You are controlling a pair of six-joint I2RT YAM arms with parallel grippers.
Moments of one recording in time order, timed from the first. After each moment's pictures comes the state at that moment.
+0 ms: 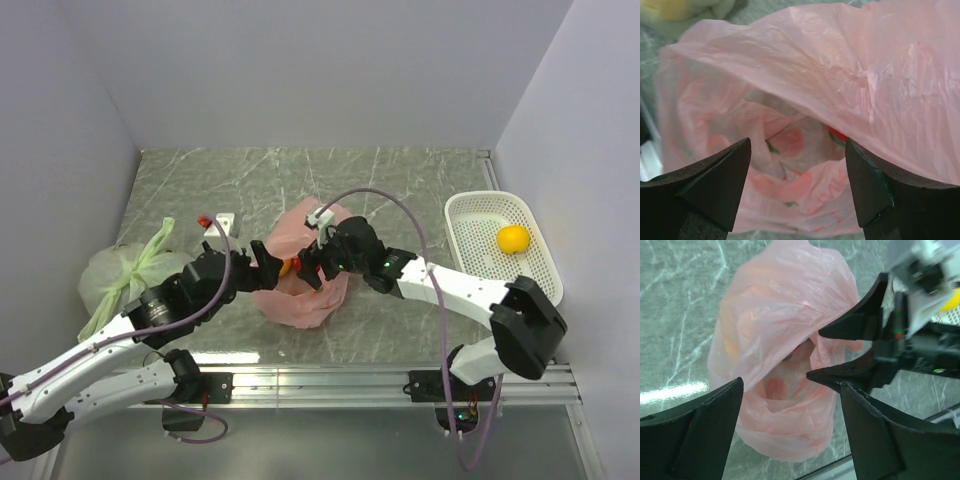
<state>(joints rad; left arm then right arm) -0.95 0.75 0.82 -0.48 -0.47 -0.63 0.84 1.40 0.88 0.03 -0.19 0.10</state>
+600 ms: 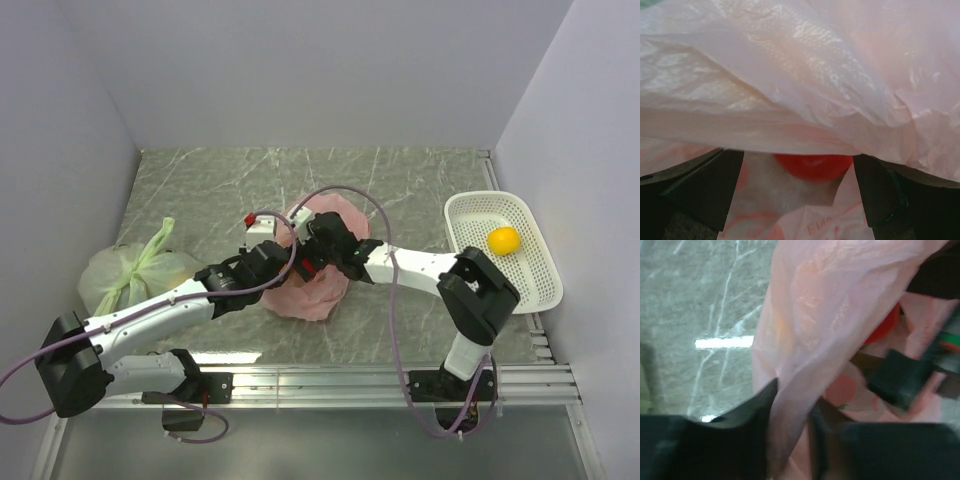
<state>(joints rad) -0.89 1.16 0.80 -0.45 -0.59 -0.65 0.84 1.69 1.03 0.04 -0.01 -0.09</state>
